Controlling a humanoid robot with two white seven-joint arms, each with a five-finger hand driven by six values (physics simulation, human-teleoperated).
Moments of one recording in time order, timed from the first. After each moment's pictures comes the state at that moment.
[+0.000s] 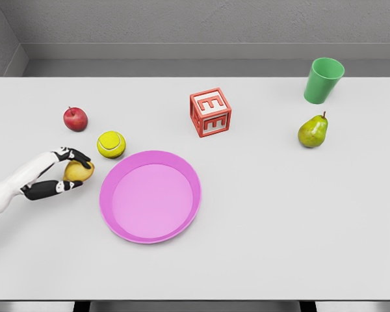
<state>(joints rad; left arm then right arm) 0.04 0.80 -0.21 -1.60 0.06 -0.41 -0.28 0.03 0.00 -0.03 0.06 0.15 -0.27 -0.03</state>
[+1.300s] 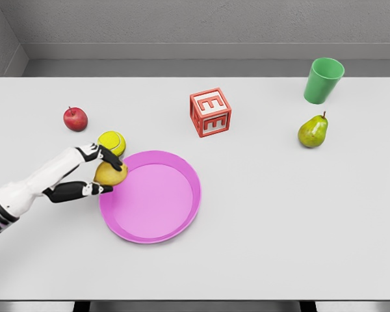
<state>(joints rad) 0.05 0.75 -0.21 -1.80 0.05 -0.48 -0.28 0.03 0.00 -0.03 0.06 0.15 -0.27 -0.03</state>
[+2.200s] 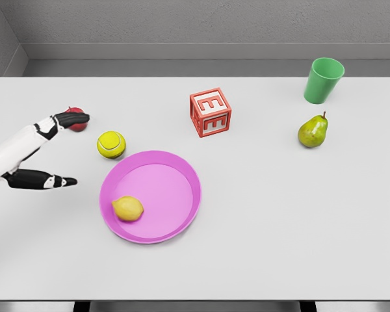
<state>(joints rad) 0.05 0.84 -0.08 -1.76 0.06 -0.61 -0.28 0.03 0.00 -0.03 0.06 0.15 -0.27 -0.03</state>
